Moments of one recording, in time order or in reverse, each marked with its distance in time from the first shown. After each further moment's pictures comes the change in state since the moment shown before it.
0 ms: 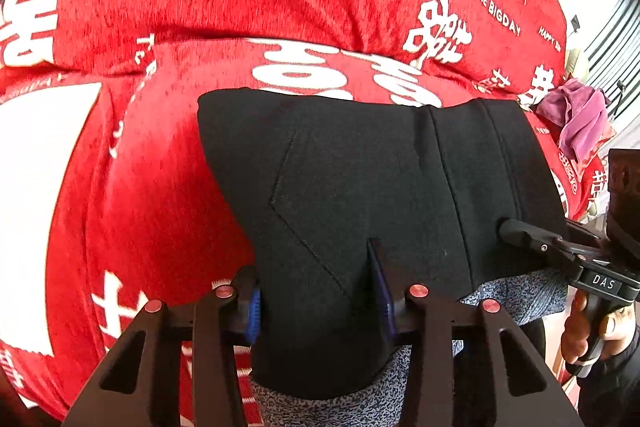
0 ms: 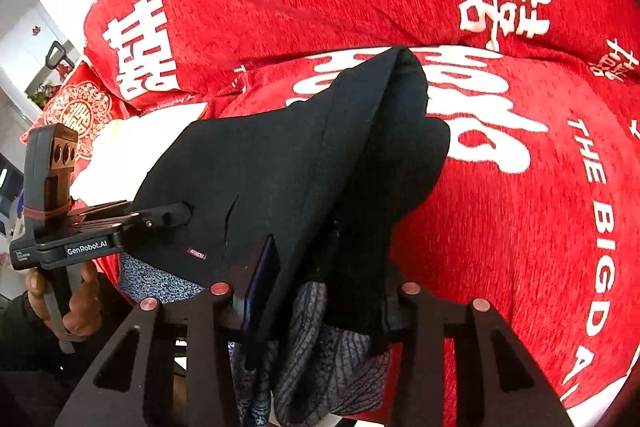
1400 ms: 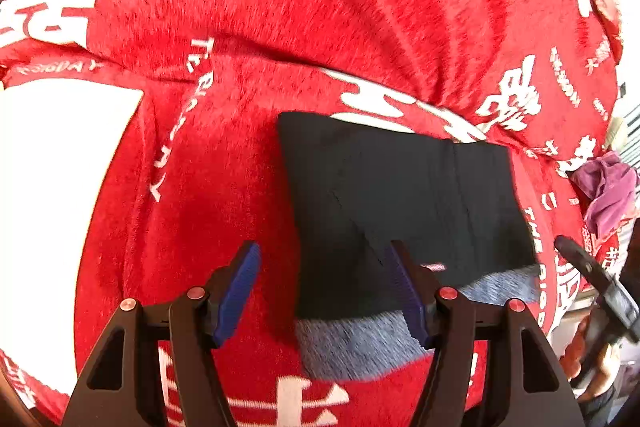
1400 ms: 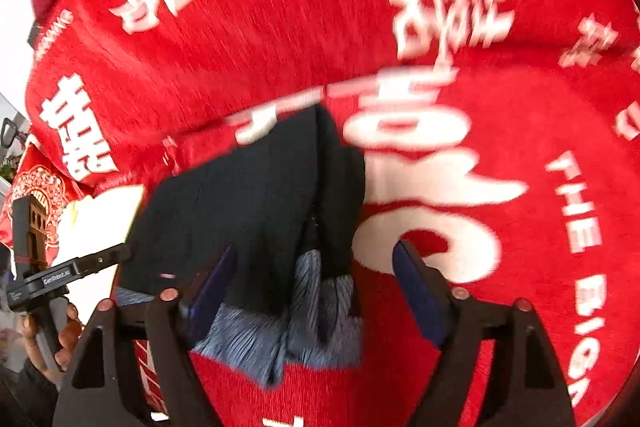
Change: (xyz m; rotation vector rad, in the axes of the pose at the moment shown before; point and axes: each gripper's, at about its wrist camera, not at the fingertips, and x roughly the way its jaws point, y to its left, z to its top) left arm 0.015 0.060 0.068 -0.211 -0.015 0.059; right arm 0.022 -0.061 0.083 0.163 -0.099 -0.106
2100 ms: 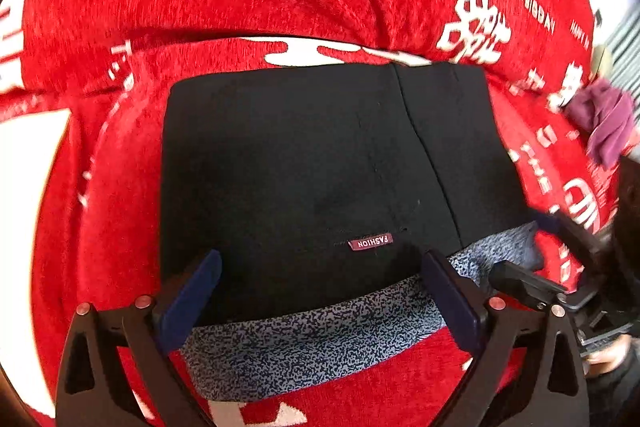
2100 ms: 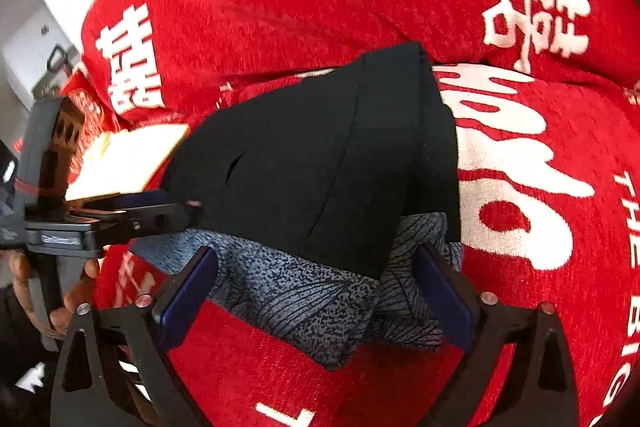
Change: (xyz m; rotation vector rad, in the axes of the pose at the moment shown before) left arm 0.059 -0.065 -0.026 0.220 0.067 0.036; right arm 0.052 0.024 -0.041 -0.230 0.061 0.134
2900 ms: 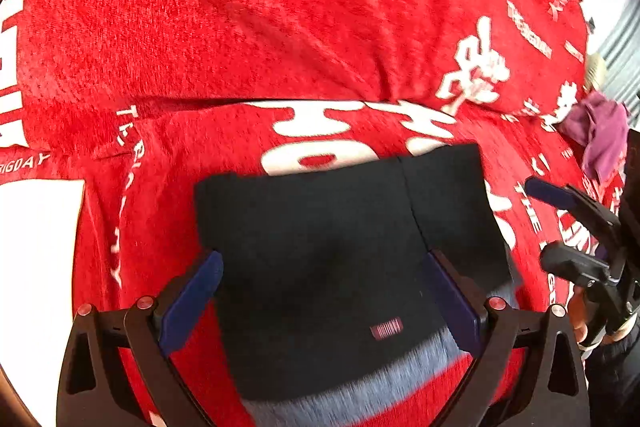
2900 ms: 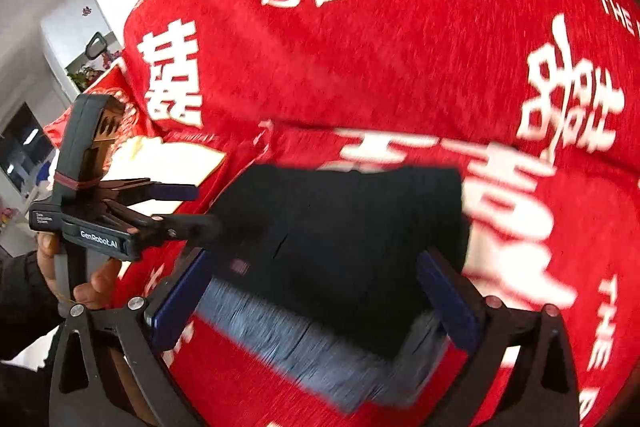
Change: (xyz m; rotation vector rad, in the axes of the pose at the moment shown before) left arm -0.025 0.020 0.079 0.000 -0.039 -0.027; right arm -0.036 0.011 0.069 -0.125 -0.083 0.086
